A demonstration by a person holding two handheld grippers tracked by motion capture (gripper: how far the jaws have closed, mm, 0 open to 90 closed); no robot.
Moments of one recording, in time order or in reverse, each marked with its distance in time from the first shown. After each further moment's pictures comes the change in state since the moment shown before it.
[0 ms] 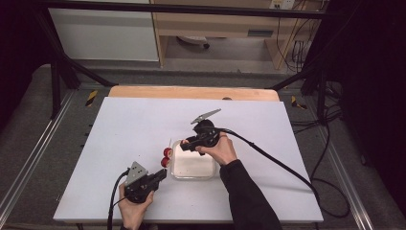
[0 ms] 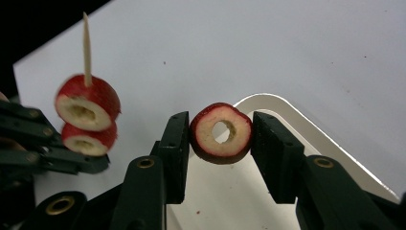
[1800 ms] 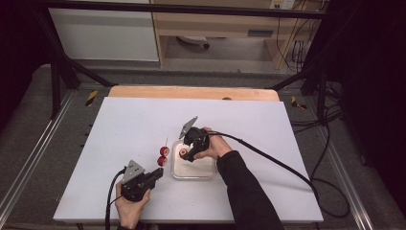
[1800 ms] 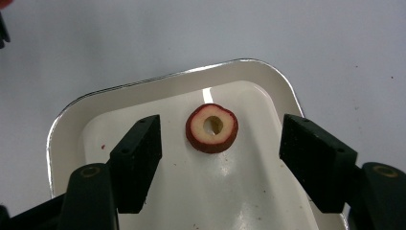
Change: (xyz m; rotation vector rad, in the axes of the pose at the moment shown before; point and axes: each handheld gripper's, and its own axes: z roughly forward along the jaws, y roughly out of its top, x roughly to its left) left arm 0.013 0.001 -0.005 0.025 0.032 -0.003; right arm -0.006 0.001 0.050 0.279 -0.067 -0.494
